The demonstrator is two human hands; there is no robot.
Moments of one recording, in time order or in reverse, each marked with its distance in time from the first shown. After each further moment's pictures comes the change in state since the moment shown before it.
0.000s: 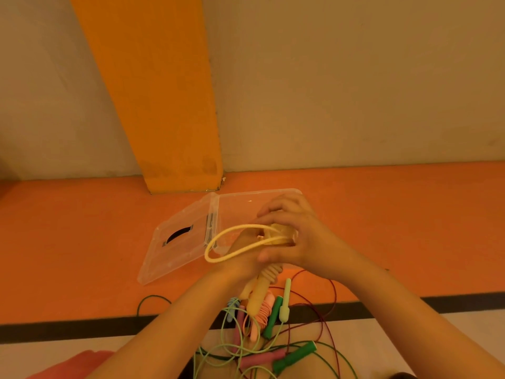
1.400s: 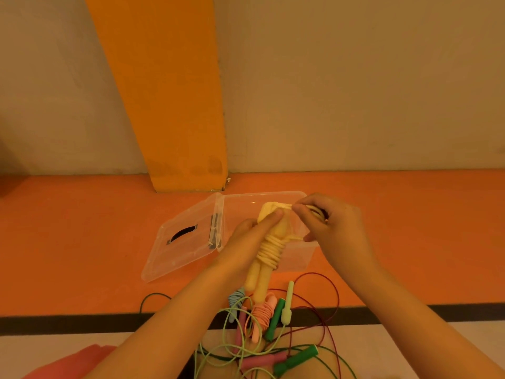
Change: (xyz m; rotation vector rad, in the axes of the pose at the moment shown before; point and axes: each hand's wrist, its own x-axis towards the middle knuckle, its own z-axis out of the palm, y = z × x) left_hand 0.003 0.014 -0.010 -0.302 0.058 -0.137; right_hand -0.006 0.006 -0.006 0.103 0.479 0.117
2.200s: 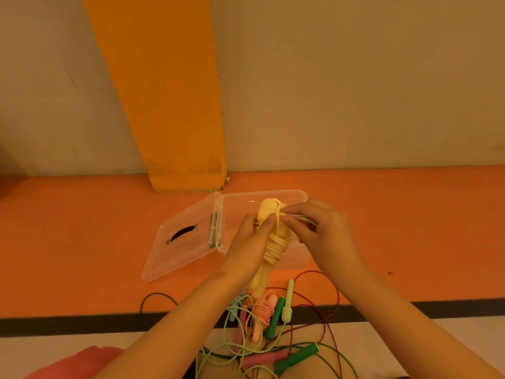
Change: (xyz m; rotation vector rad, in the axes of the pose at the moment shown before) left_hand -0.006 -0.007 0.007 0.162 0.133 0.246; right_hand -0.003 0.019 0.018 -0.093 0.008 -0.156
